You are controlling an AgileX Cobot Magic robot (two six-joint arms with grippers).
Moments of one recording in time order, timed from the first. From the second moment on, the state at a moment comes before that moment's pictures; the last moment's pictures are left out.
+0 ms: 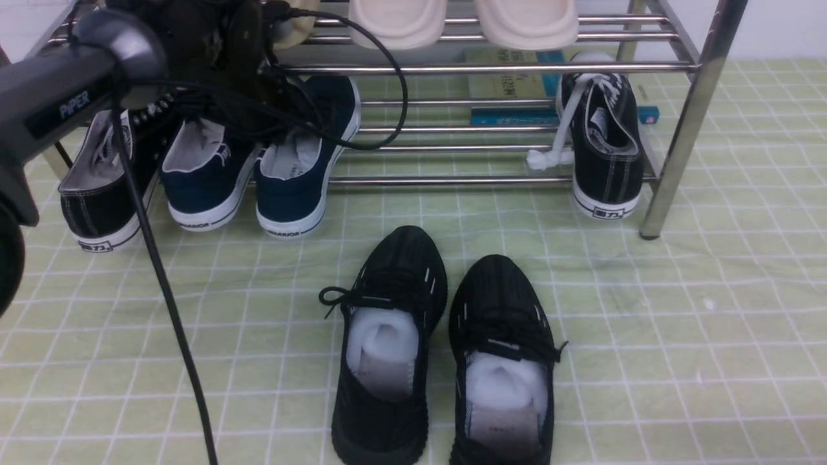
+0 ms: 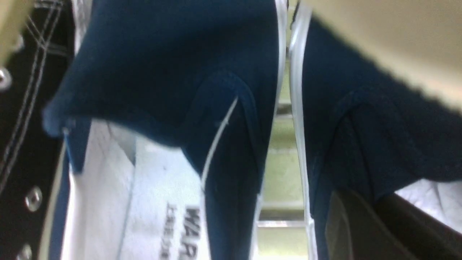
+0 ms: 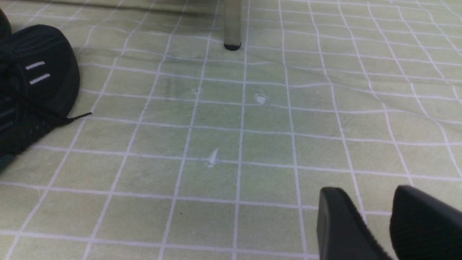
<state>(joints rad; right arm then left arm) 0.04 -0.01 0.01 0.02 0.39 -0.01 -0.29 2.02 -1.78 0.22 0.77 -0.34</state>
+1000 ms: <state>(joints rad) 0.04 -0.01 0.01 0.02 0.39 -0.01 -0.30 1.38 -1.50 -0.07 1.22 -0.21</state>
